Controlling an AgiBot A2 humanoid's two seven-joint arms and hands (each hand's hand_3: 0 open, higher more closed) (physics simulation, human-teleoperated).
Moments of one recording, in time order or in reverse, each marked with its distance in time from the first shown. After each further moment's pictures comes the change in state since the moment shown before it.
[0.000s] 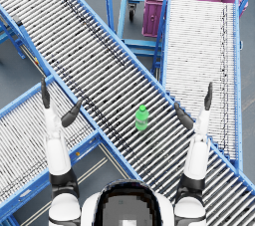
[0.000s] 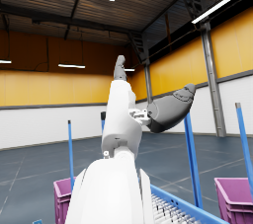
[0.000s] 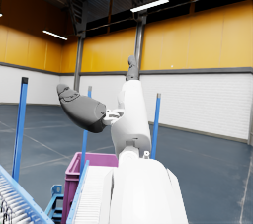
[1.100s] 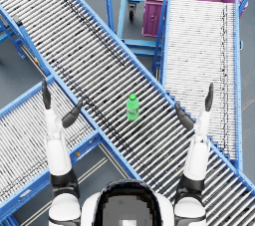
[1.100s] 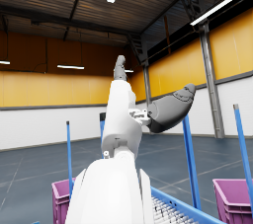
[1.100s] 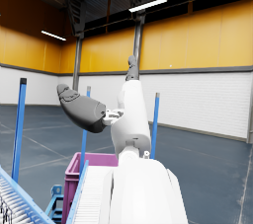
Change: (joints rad) left arm -0.009 0.005 0.007 -0.010 -0.006 0.001 0.001; right arm -0.013 -0.006 -0.005 0.009 -0.006 0.001 -0.001
